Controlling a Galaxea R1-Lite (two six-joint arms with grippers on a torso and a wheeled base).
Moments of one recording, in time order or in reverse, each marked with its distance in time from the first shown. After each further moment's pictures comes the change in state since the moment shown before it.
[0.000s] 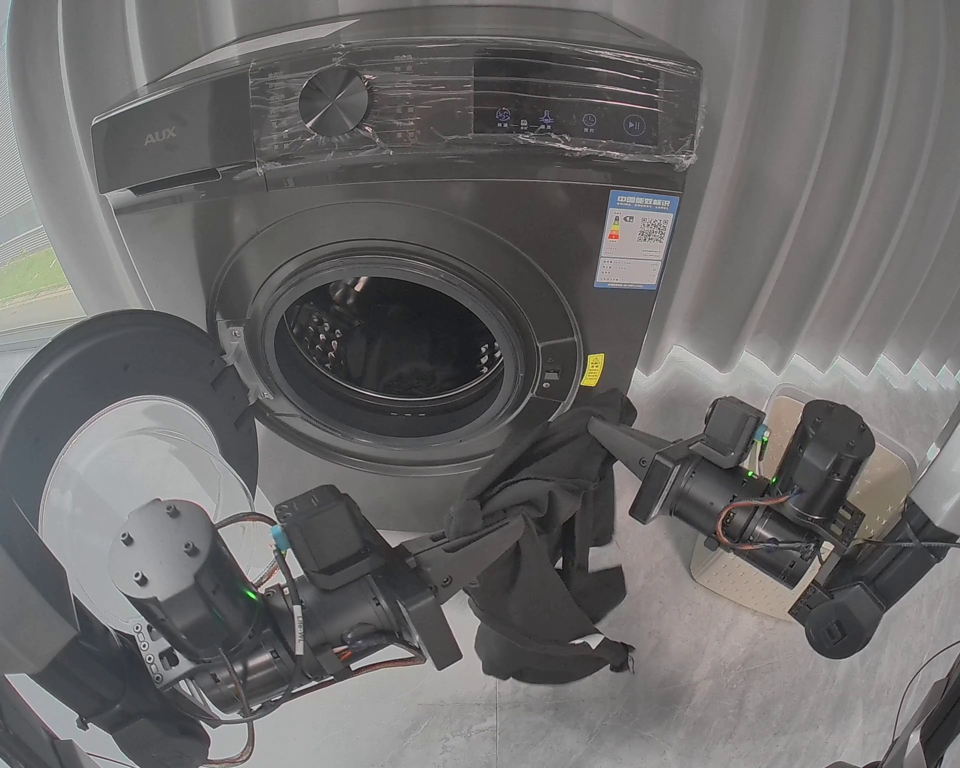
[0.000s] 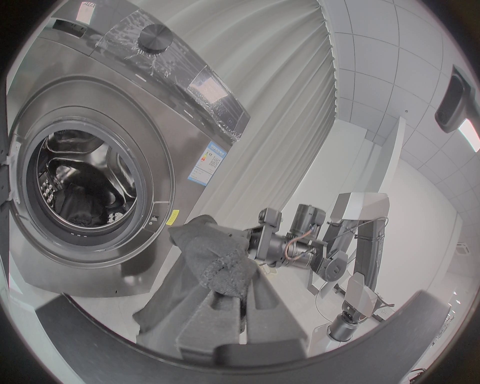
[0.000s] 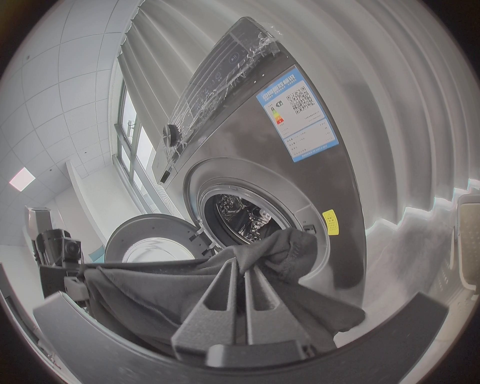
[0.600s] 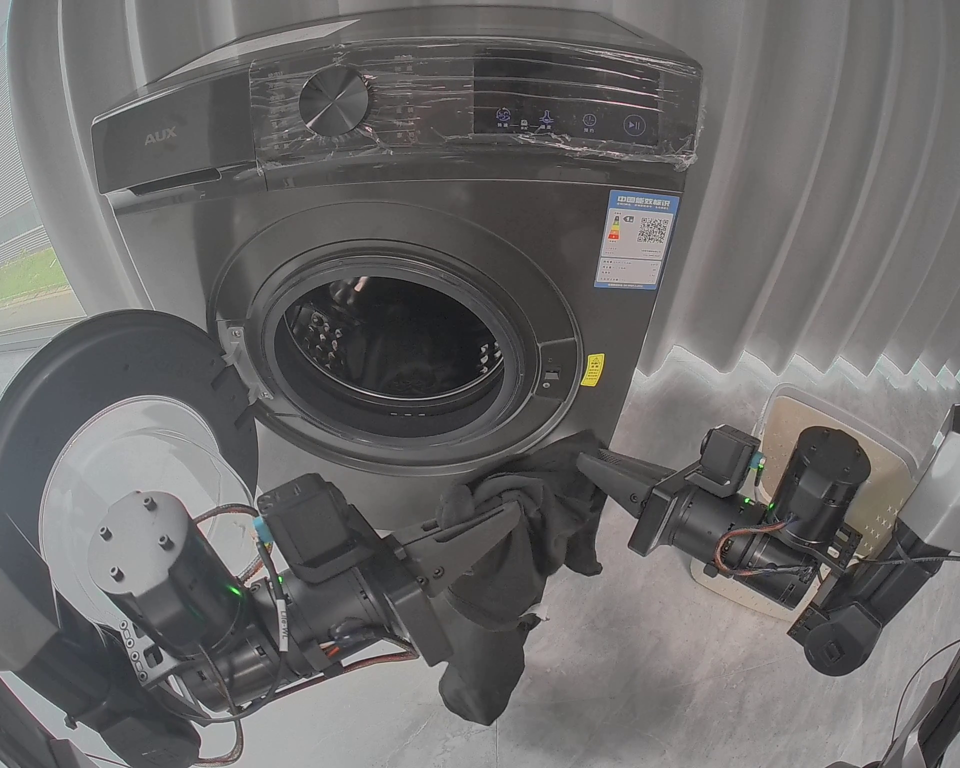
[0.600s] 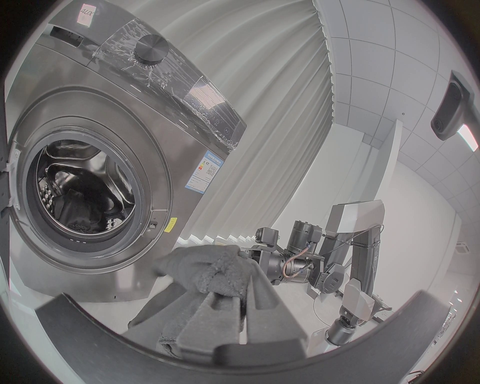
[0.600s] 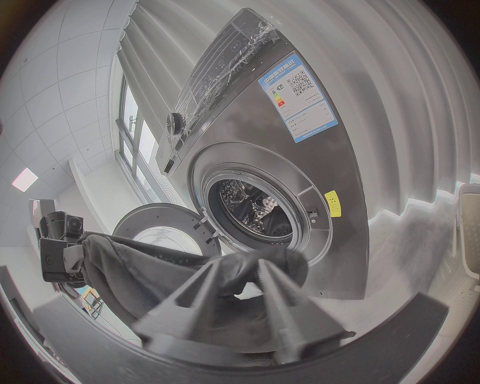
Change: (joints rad) left arm -0.002 -0.037 -0.002 0.000 0.001 -0.001; right arm 0.013 0.024 0.072 -0.052 0.026 0.002
